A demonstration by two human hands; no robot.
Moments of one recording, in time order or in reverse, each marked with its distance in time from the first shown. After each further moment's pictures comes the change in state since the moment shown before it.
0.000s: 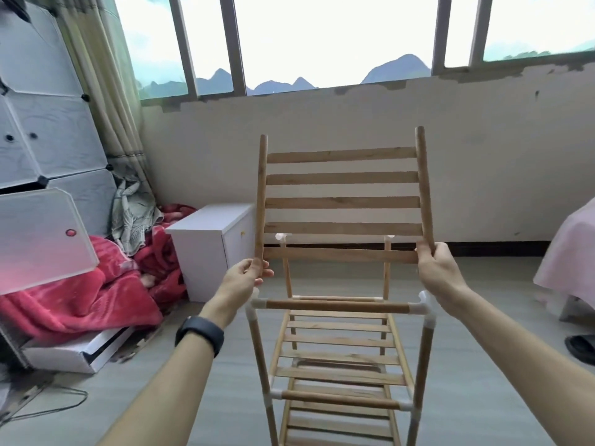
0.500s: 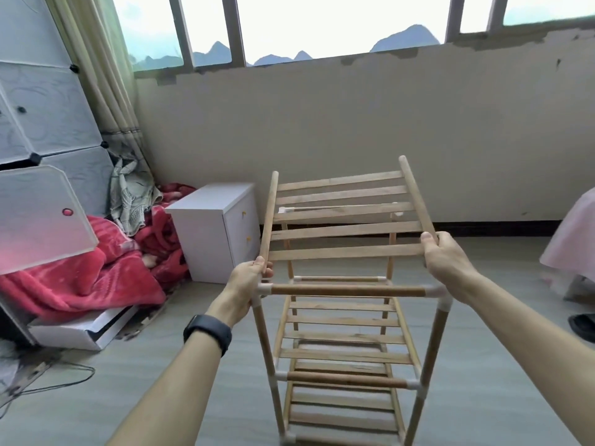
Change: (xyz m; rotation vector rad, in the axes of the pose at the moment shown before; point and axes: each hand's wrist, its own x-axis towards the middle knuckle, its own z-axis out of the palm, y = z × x) left_hand 0.007 -0.040 0.016 -0.214 0.037 -0.214; right_hand 0.006 0.021 0.008 -0.162 -0.050 0.054
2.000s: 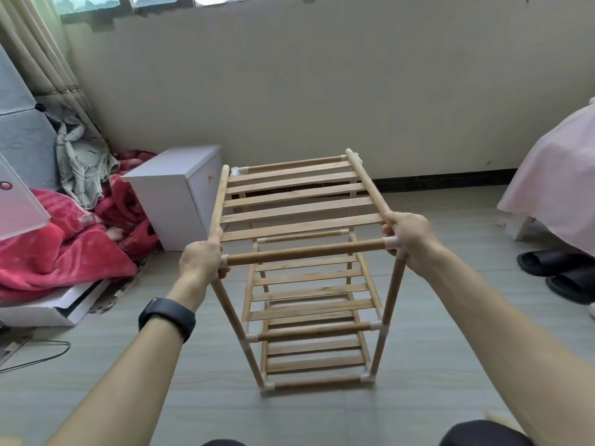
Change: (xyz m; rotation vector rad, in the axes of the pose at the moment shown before) left_hand -0.037 -0.016 0.015 0.273 0.293 0.002; right_hand -0.036 0.031 -0.006 0.433 -0.031 0.273
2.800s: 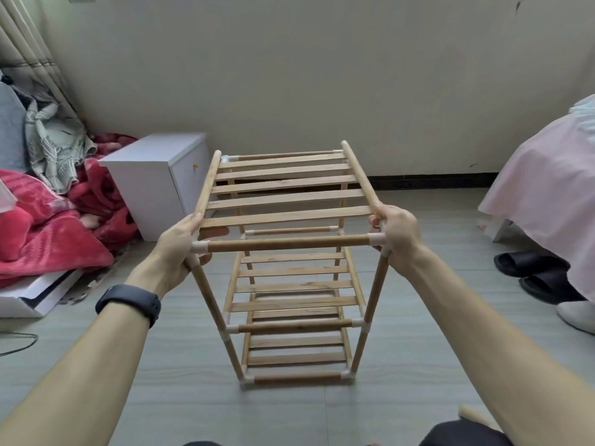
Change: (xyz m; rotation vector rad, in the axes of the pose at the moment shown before) left_hand 0.024 -0.005 -0.012 -0.338 -0.403 -0.029; right_hand -0.008 0.001 0.006 0.154 -0.040 -0.115
